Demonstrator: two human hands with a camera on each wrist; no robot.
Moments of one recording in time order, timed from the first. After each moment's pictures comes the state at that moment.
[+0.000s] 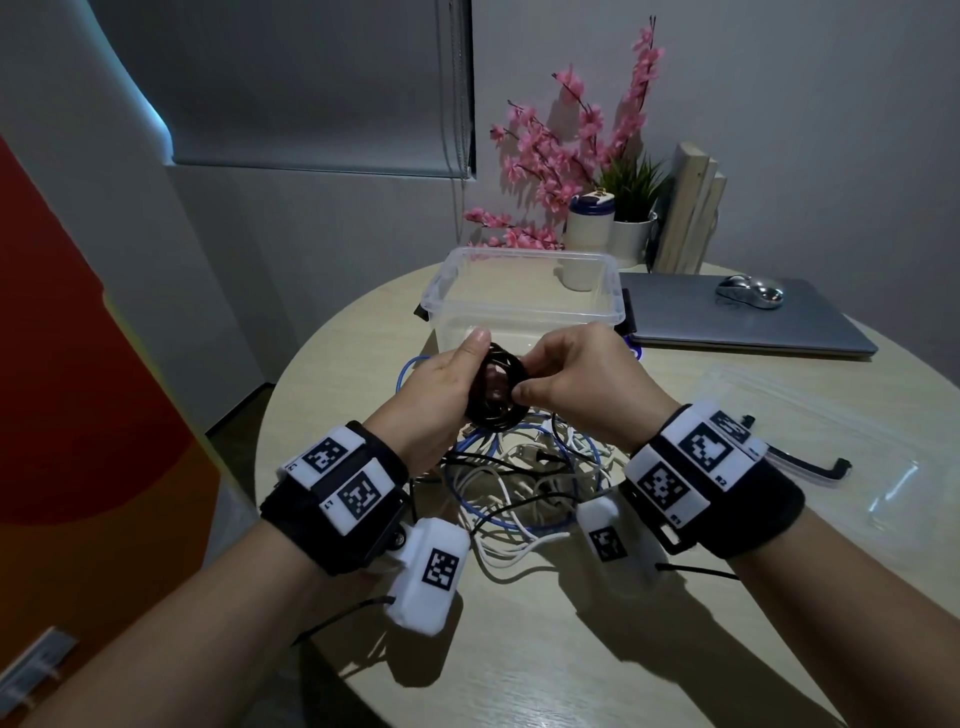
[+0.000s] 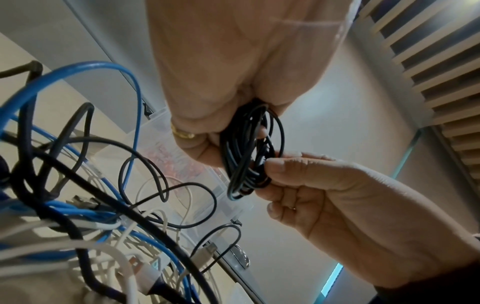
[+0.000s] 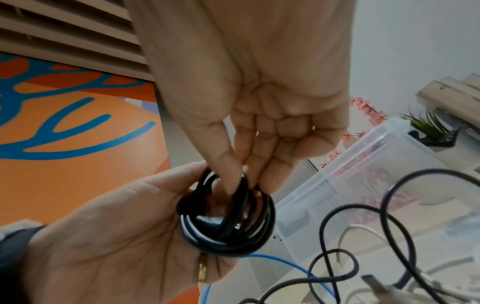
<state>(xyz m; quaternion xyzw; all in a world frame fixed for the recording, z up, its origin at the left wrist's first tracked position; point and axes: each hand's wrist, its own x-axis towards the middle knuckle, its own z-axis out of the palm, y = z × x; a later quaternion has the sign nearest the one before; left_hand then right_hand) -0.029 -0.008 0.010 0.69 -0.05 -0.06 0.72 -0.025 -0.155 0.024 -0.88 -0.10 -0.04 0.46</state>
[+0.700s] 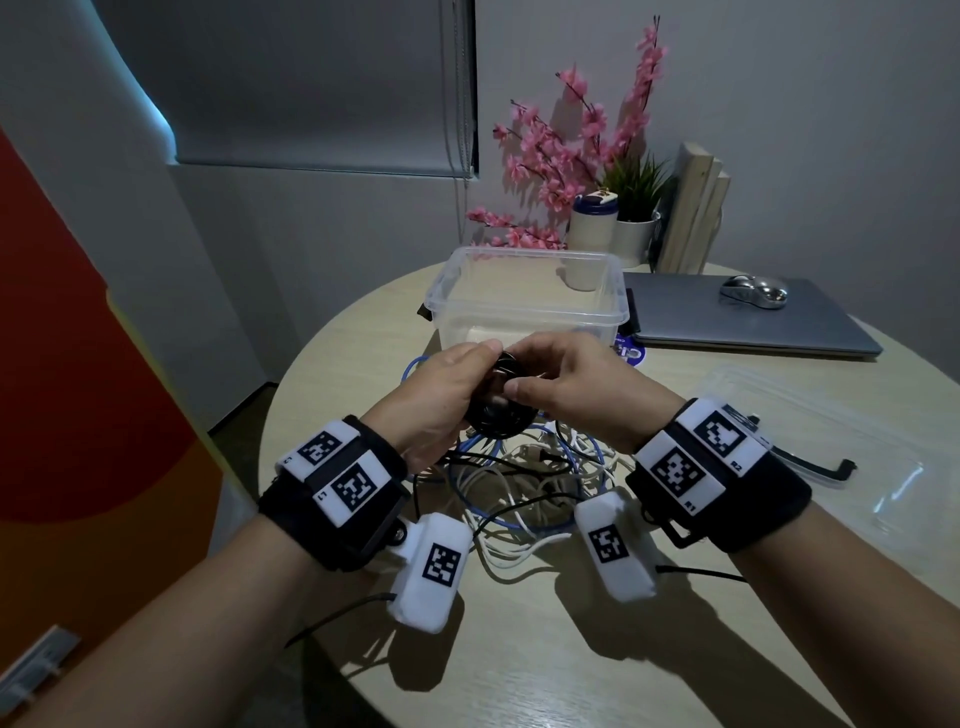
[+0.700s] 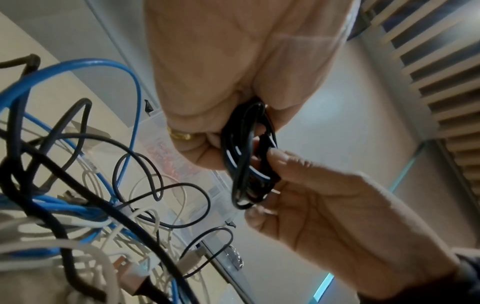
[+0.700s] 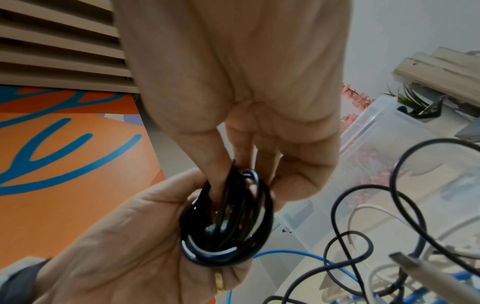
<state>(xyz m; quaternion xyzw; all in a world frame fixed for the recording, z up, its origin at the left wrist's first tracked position) -0.031 -0.005 0.015 0.68 -0.07 -0.10 0.72 -0.019 -0.151 0.020 -0.83 -0.16 0.05 0.53</state>
